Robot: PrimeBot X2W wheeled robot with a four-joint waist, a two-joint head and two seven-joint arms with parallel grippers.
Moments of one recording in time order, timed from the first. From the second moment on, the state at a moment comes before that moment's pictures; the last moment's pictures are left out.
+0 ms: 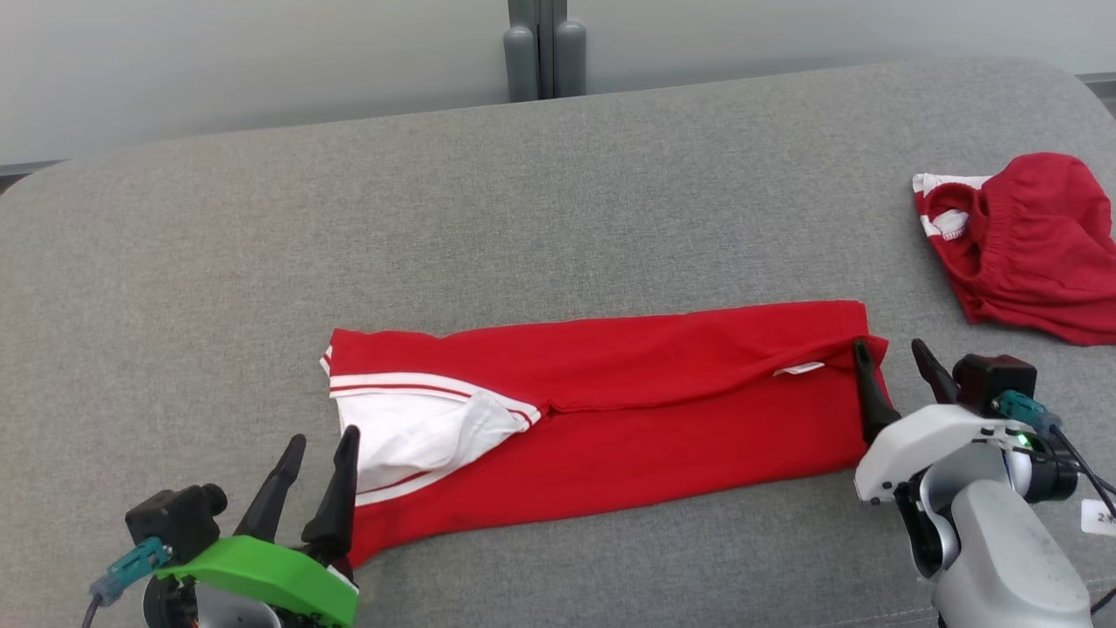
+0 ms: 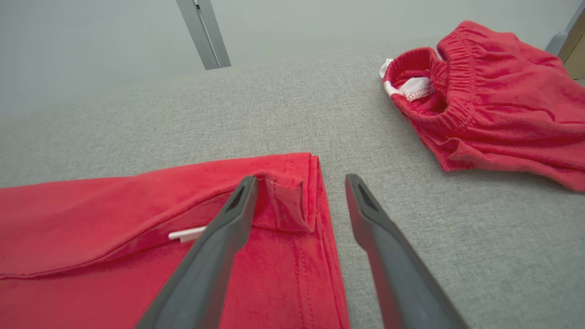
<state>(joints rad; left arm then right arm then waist) -0.07 0.31 -0.35 0.18 -0.83 -0.05 -0.13 -0.38 -0.11 -0.03 0.70 0.20 0.13 -0.20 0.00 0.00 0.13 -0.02</state>
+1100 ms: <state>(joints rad) 0.04 0.28 -0.32 0.04 -0.67 0.09 -0.25 -0.30 -0.09 -0.27 0.55 0.05 0.13 0.11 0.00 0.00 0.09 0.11</state>
